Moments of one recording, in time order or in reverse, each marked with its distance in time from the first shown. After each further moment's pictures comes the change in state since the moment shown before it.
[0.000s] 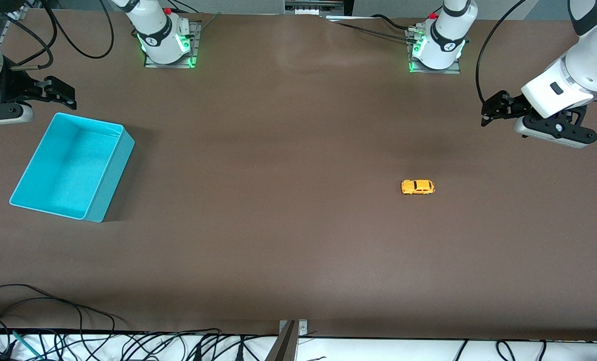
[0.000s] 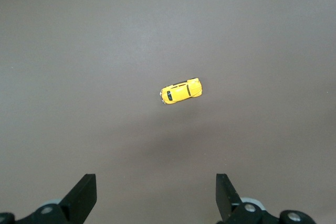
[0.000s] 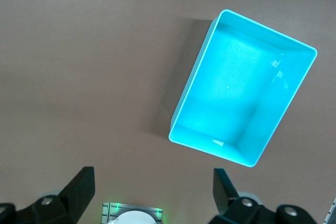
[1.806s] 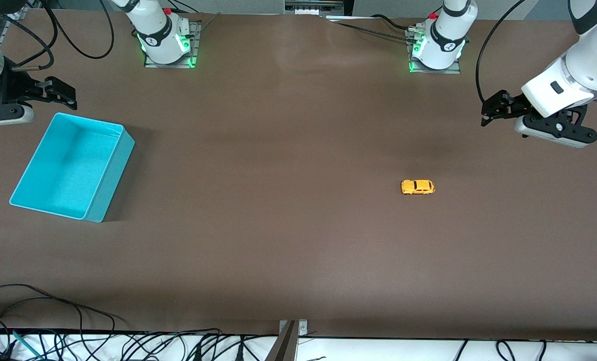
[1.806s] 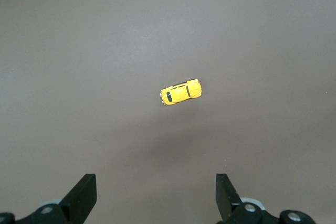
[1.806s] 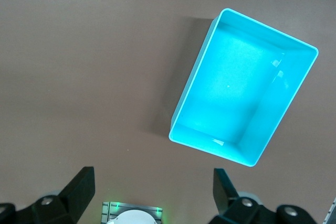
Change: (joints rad) left arm -0.001 0.000 -0.001 0.003 0.000 0.000 0.001; right arm 0.000 0.002 0.000 0.000 0.000 -0.002 -0.001
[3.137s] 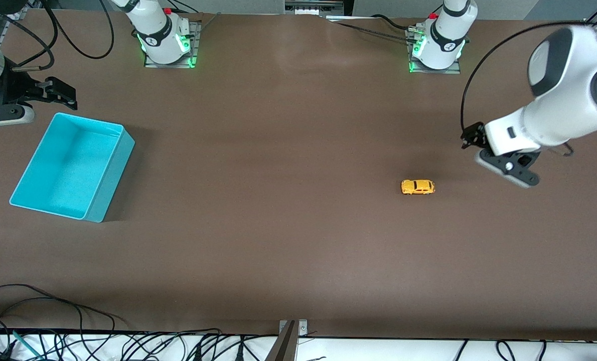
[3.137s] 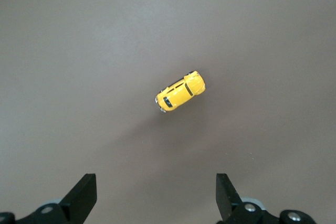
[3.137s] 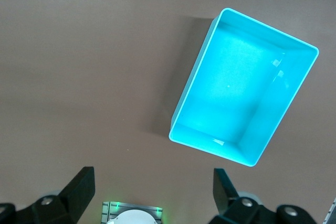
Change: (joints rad) left arm -0.008 0.222 -0.015 -0.004 0.026 0.128 0.286; right arm 0.000 0.001 0.000 -0.001 0.000 0.000 0.000
